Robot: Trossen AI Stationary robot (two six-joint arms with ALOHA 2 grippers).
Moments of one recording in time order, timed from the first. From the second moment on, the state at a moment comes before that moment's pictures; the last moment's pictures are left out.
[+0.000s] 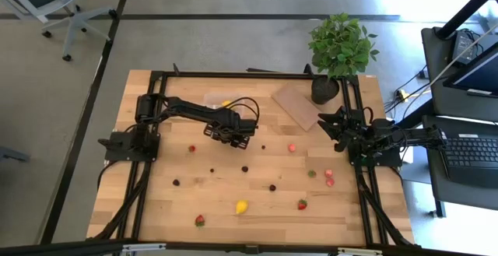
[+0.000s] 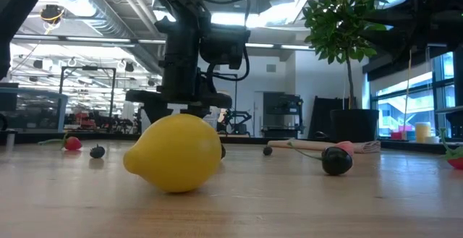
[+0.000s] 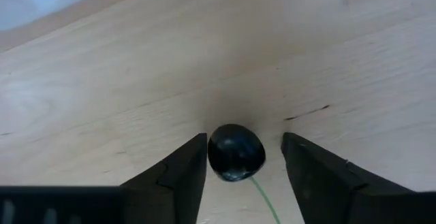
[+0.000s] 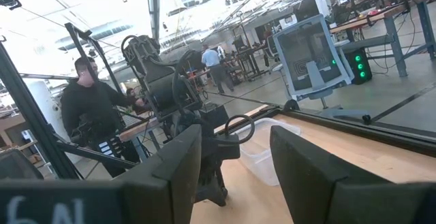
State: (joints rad) left arm 0.10 1.99 1.32 -0.91 -0.08 -1.17; right arm 0.09 0.00 0.02 0.19 0.40 0.34
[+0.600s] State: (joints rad) left arm 0.10 1.99 1.32 -0.91 -0.01 -1.12; right arm 0.09 0.00 0.02 0.19 0.40 0.34
